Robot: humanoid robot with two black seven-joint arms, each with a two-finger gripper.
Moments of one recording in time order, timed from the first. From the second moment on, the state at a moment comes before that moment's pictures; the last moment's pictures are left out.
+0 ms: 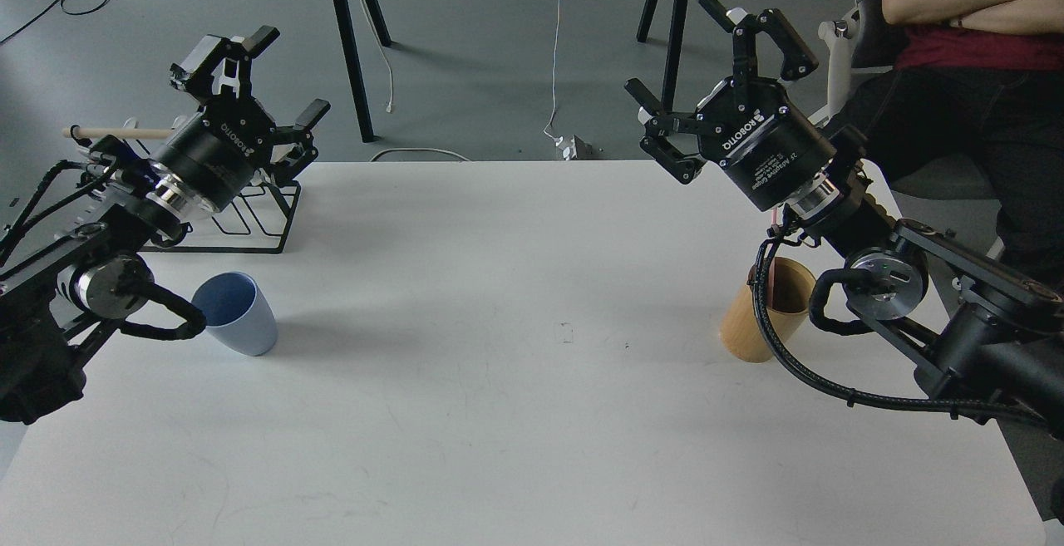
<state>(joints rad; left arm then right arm) -0.70 0.59 -0.61 -0.90 0.25 -0.49 -0.49 0.73 -0.45 0.57 1.21 -0.11 0.49 0.49</state>
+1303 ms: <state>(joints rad) -0.83 1.16 -0.79 -1.21 0.93 -0.49 -0.49 0.70 -0.49 0.65 1.19 -0.11 0.49 0.49</state>
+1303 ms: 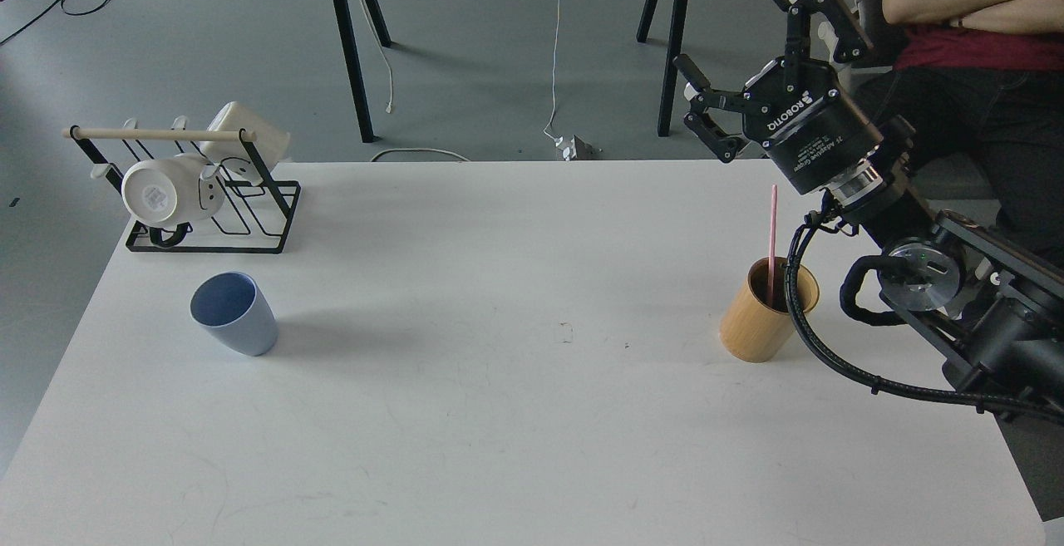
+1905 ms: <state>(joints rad) -0.82 1.12 -0.37 -1.23 1.70 -0.49 -0.49 0.67 -0.49 0.66 1.15 -0.11 0.49 0.49</state>
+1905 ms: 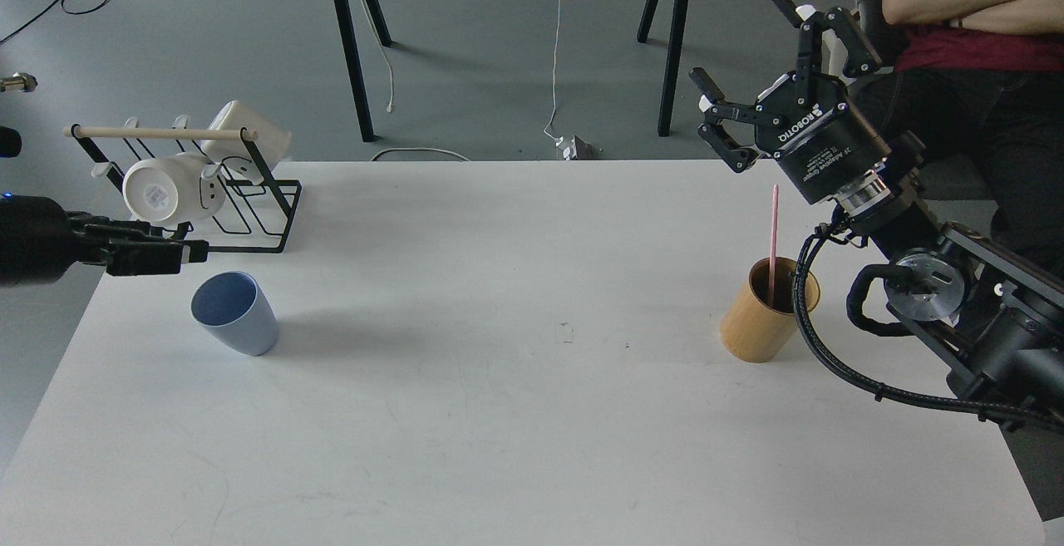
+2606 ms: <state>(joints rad) -0.82 0.89 -0.29 -0.92 1.74 -0.49 -0.49 0.66 -0.49 0.67 1.15 -0.11 0.49 0.49</state>
